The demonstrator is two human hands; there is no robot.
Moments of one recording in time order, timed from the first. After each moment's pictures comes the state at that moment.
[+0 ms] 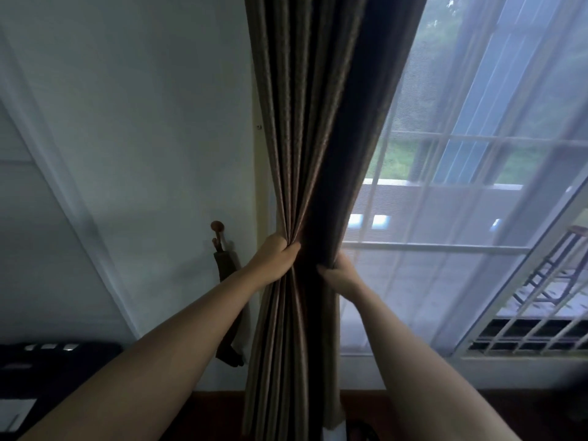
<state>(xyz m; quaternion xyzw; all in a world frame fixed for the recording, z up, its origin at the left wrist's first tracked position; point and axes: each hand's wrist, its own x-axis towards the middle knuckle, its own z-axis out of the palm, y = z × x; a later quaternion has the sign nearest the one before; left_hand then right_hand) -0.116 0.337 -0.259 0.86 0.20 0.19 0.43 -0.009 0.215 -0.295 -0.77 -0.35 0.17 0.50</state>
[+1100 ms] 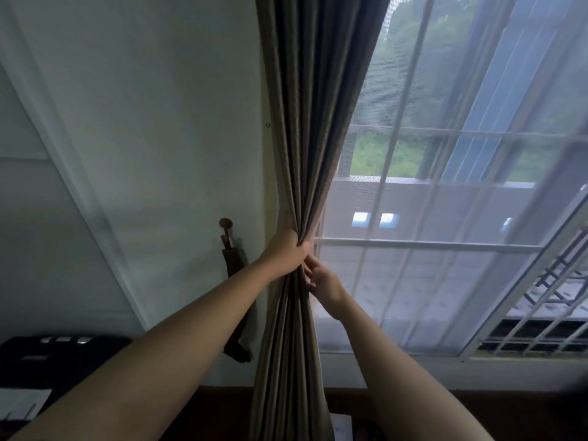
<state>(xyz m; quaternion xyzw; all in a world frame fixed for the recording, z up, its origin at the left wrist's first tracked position) -0.115 0.320 -0.239 0.89 0.26 0.19 0.33 -0.041 0.234 -0.313 -0.65 -0.34 0.36 0.57</state>
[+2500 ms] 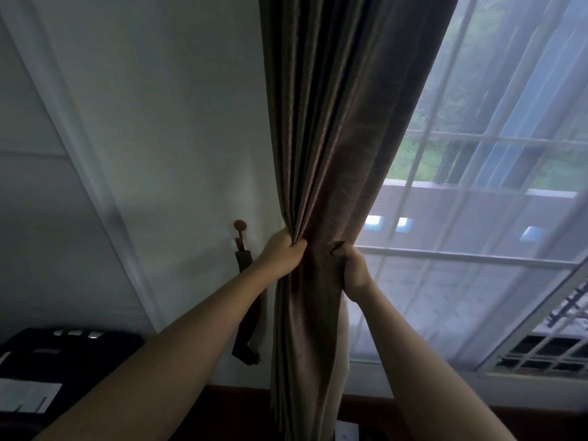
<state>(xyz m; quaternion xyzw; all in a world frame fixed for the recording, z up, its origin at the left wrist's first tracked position) -0.139 0.351 -0.237 0.83 0.25 0.19 0.46 -0.036 0.246 -0.268 -0.59 -0.23 0.33 0.70</state>
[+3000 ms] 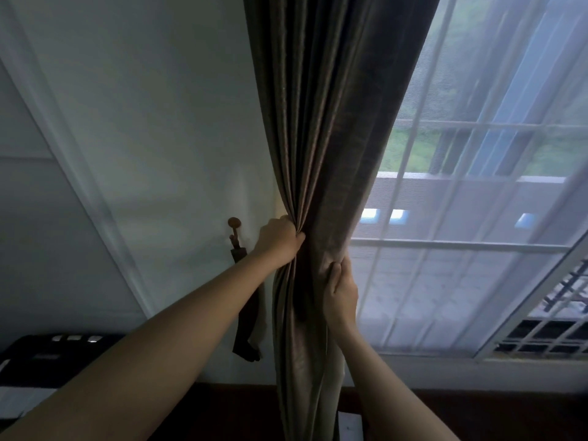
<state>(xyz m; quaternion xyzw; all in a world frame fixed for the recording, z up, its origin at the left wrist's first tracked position) -0.121 0.351 -0.229 0.91 0.33 0.13 0.22 -0.071 0.238 -0.338 -0.74 -0.26 0.01 0.62</state>
